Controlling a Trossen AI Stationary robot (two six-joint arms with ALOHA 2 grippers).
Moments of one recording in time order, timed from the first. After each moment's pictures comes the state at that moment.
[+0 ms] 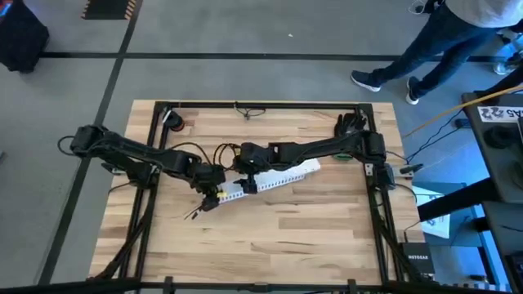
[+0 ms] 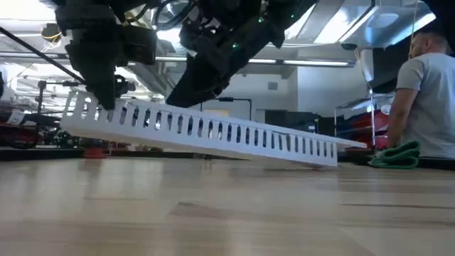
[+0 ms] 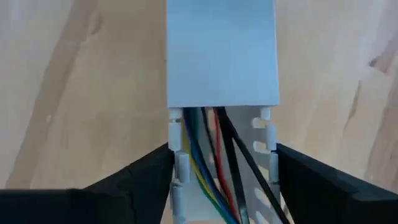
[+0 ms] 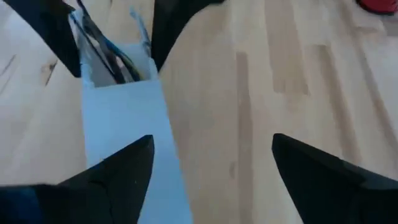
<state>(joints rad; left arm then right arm) -0.14 1.33 0.83 -0.64 0.03 -0.52 -0.02 2.06 1.51 -0.18 -0.08 -0.08</state>
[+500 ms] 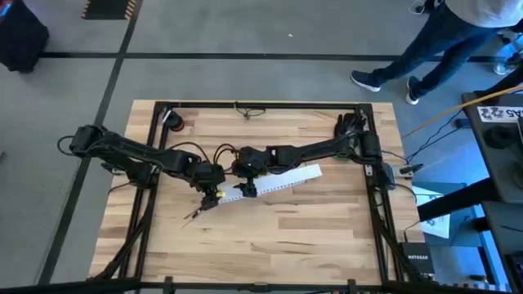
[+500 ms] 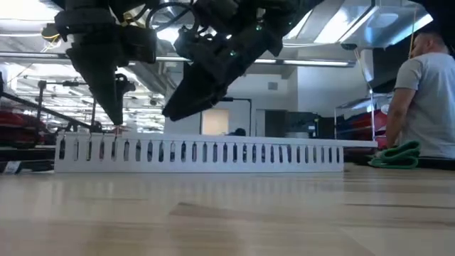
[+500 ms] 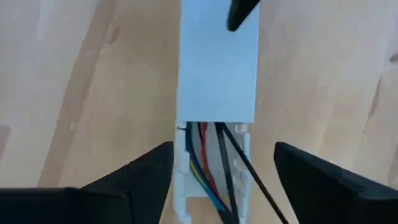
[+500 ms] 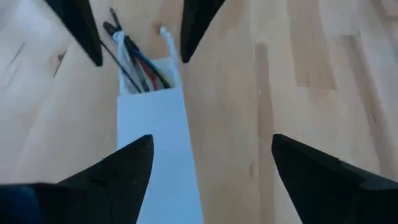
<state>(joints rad) -0.14 1.33 0.83 -0.65 0.00 -0.47 -0.01 2.10 1.51 -0.18 -0.11 -0.07</state>
